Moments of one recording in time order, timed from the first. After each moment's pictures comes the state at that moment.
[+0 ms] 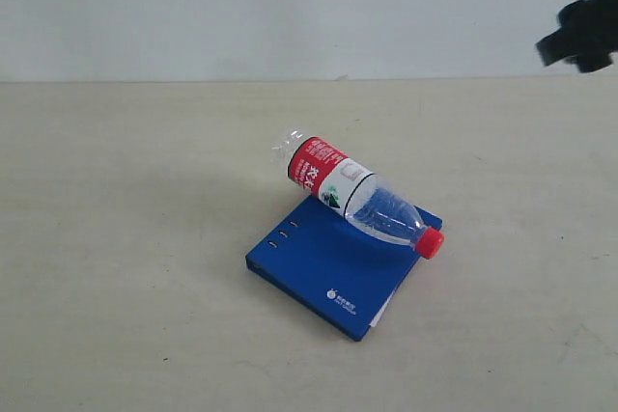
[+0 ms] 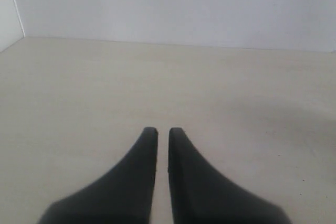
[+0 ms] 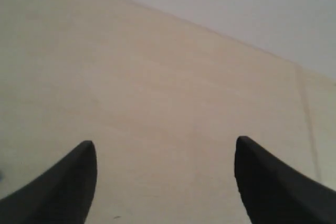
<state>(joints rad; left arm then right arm) 0.12 0.00 0.00 -0.07 0.30 0.07 0.23 1.42 -1.11 -0.56 0.60 0.22</state>
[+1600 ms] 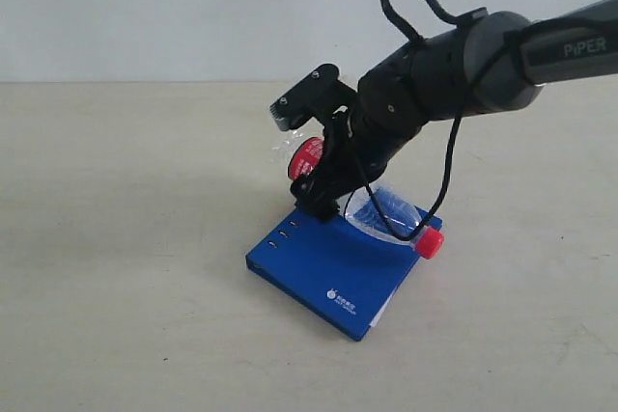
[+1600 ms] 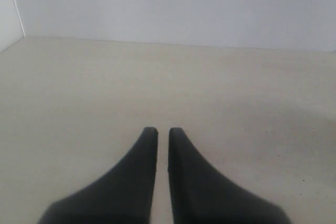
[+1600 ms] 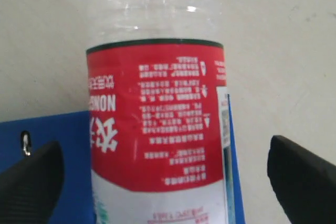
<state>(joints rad) 0.12 0.00 0.00 -0.07 0.30 0.07 0.59 2.04 -1.33 -0.24 0.40 -0.09</state>
